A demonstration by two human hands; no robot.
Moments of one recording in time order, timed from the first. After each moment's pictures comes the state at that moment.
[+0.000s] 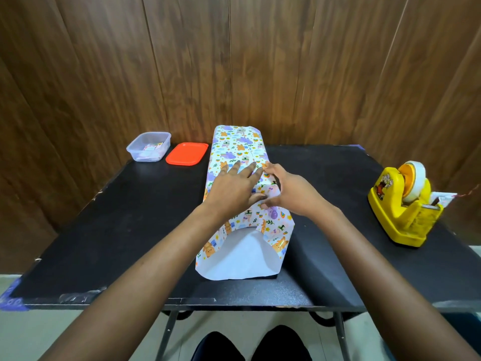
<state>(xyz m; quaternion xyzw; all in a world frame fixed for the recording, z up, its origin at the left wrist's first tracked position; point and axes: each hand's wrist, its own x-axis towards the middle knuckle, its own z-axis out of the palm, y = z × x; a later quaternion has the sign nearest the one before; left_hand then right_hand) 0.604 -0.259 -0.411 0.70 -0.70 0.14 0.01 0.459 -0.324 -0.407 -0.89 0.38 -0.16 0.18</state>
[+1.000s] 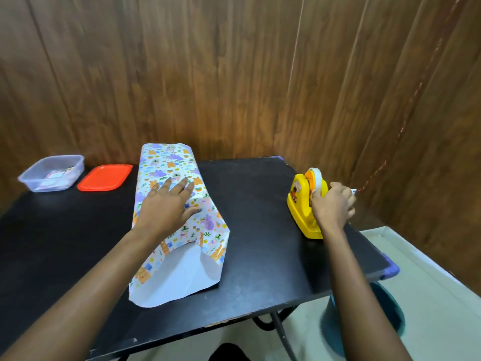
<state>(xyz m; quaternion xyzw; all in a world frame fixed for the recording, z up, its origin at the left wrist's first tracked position) 0.586 -0.275 -0.414 0.72 -0.67 0.14 0.01 0.289 -0.364 -0.421 -0.52 0.75 -0.41 0.08</state>
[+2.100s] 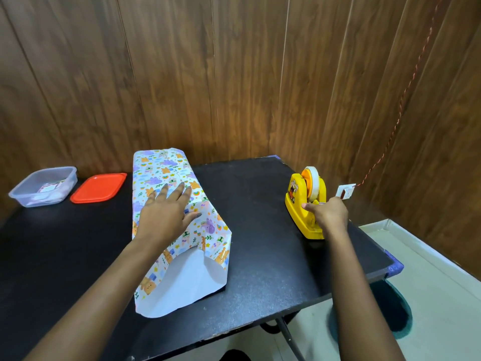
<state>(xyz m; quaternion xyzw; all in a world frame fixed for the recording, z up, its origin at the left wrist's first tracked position) 0.571 -0.286 -0.410 0.73 -0.67 0.12 0.02 0.273 -0.364 -0.428 -0.45 0.74 -0.41 0.28</state>
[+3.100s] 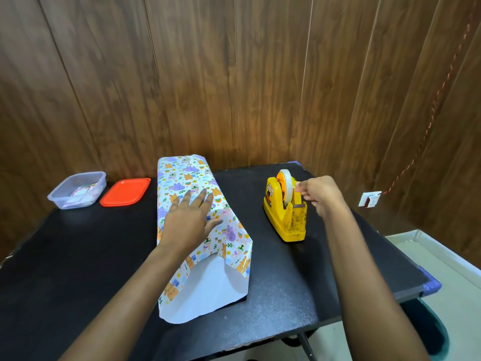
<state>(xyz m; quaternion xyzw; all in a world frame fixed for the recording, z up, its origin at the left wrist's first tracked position) 0.574 -0.284 -0.411 0.74 -0.67 0.13 0.01 0.336 -0.390 -0.376 -0.47 0.63 -0.42 0.45</state>
